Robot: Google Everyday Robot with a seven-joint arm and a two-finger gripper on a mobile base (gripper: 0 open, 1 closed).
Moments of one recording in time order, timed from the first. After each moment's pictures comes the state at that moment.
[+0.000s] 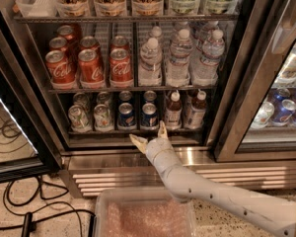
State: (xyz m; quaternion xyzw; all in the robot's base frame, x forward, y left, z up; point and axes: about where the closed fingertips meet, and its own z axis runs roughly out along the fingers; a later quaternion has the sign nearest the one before) arm 0.659 -0.018 0.597 -0.19 0.73 0.06 0.65
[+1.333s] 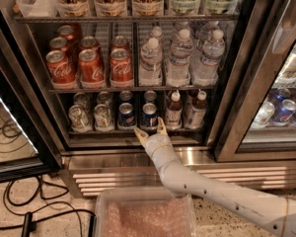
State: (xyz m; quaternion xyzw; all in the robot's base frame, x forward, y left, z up) arm 0.684 -0.023 0.598 -0.17 0.72 0.04 0.67
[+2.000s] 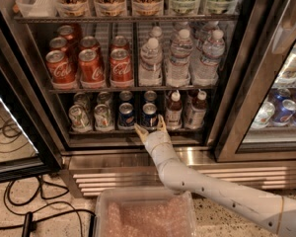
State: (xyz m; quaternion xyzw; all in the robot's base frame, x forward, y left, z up) arm 0.697 -0.024 0.599 -0.16 0.71 0.03 0.68
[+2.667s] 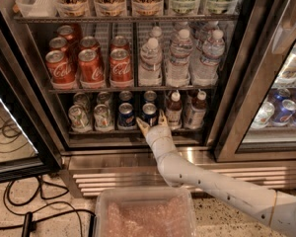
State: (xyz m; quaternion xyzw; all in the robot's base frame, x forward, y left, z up) arm 0.726 -0.035 0.602 -0.16 0.71 0.01 0.69
